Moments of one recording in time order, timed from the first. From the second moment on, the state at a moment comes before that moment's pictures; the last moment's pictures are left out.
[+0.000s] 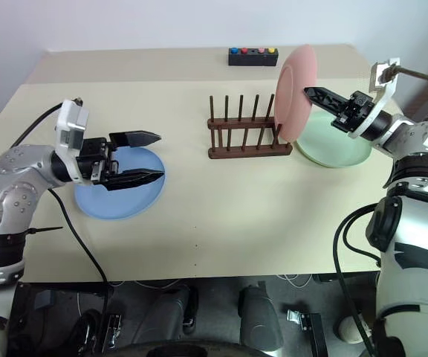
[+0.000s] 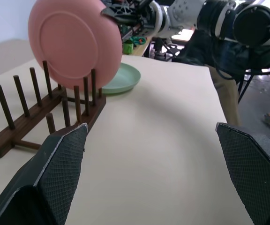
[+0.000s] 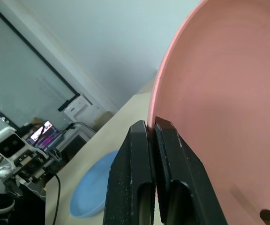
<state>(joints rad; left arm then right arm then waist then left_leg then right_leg) -0.52 0.71 0.12 -0.16 -0.70 0.58 -1.19 -1.11 -0.74 -0.32 1.08 0.46 0.70 1.39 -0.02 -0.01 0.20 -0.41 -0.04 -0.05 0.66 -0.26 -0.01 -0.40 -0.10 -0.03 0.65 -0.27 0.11</state>
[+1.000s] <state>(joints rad) -0.52 0.70 0.12 -0.16 -0.71 0.56 -1.19 -1.07 -0.83 -0.43 0.92 0.52 0.58 1.30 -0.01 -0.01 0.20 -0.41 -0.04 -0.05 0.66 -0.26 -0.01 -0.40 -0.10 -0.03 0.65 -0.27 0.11</state>
